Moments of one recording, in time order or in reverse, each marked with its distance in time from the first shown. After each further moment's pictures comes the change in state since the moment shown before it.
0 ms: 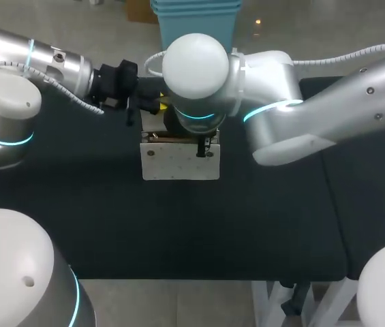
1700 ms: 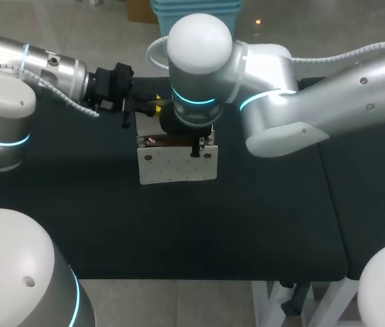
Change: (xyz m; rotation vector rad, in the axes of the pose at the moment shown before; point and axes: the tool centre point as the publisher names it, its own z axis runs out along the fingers) left arm 0.003 0.006 -0.004 0.043 0.016 -0.005; right arm 0.013 0.019 0.005 -0.052 0.122 -0.002
